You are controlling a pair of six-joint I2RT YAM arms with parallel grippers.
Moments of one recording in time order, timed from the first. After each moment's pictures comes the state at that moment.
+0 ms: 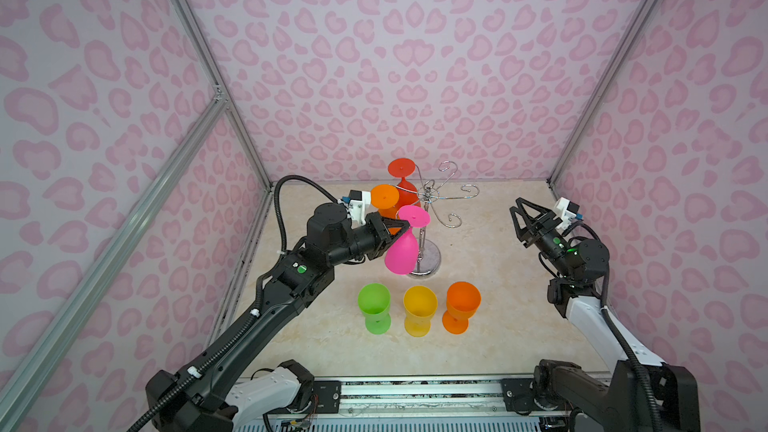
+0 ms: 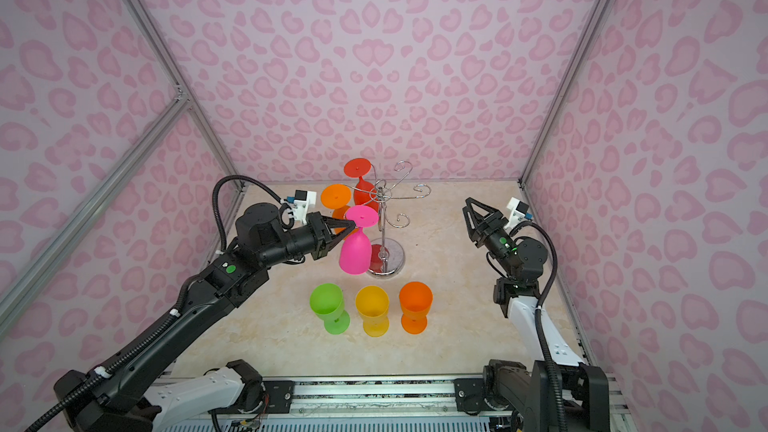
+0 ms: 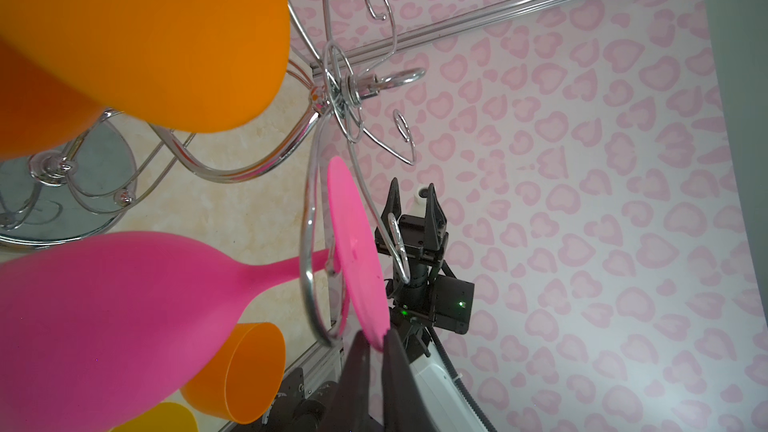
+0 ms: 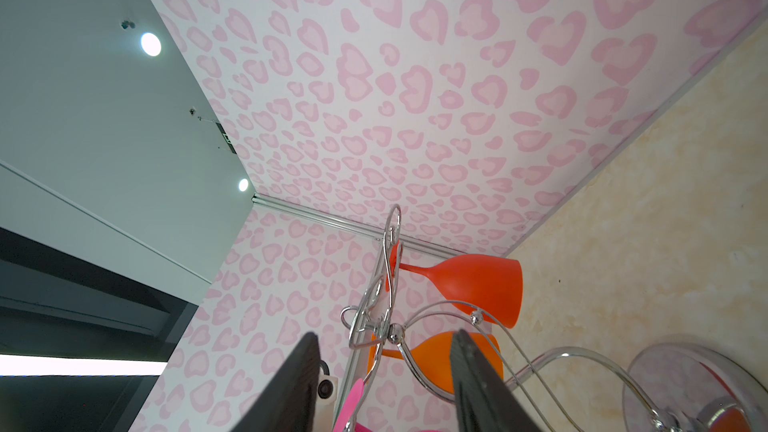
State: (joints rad) left arm -0.59 1.11 1.09 -0.20 0.44 -1.23; right arm -0.11 1.11 0.53 0.89 -0.65 1.59
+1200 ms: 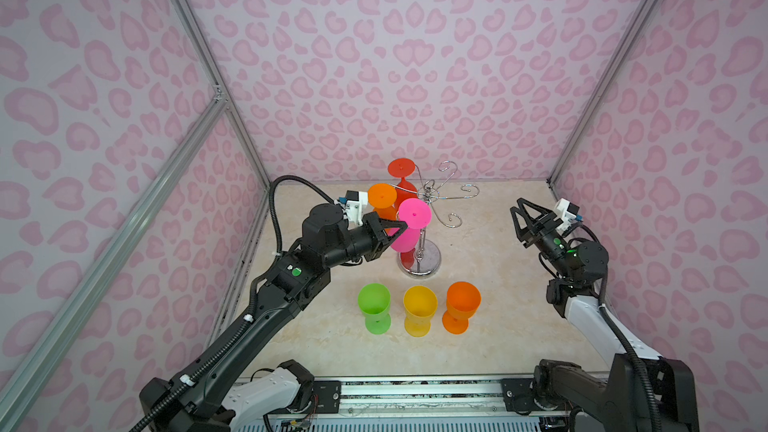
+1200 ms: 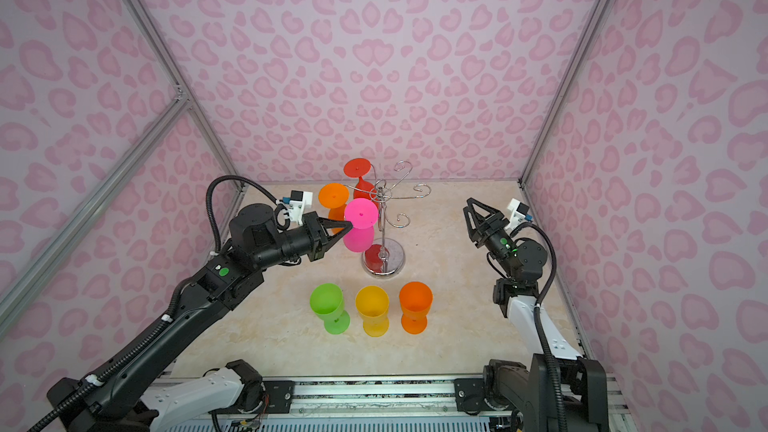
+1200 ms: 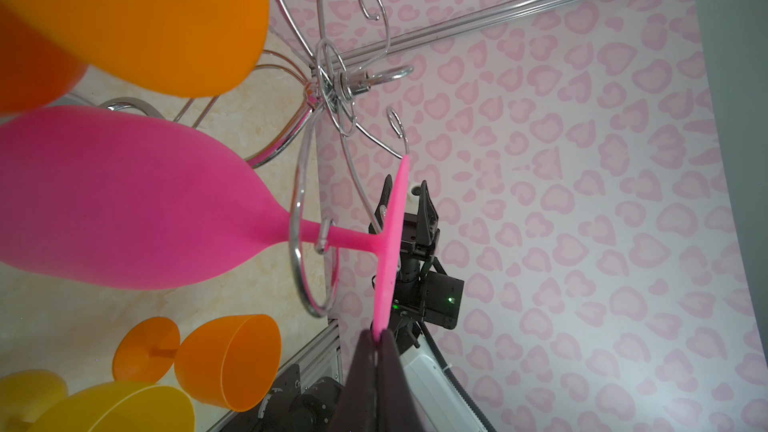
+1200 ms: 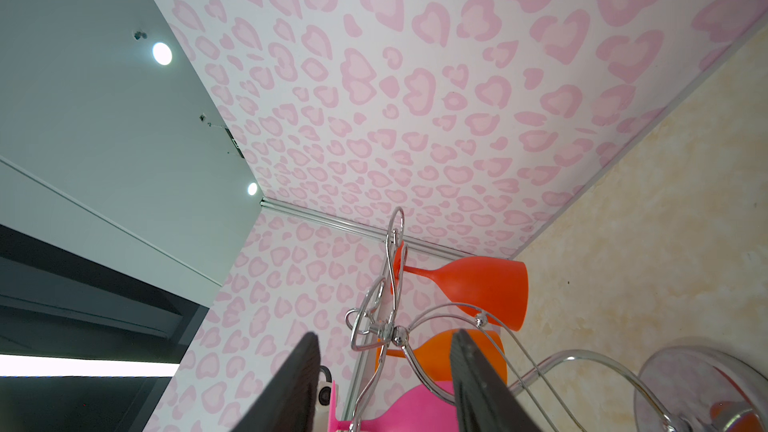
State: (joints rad) left arm -0.59 1.09 1.11 -0.23 0.43 -1.24; right arm -0.12 1.14 0.51 0.96 -0.66 1.63
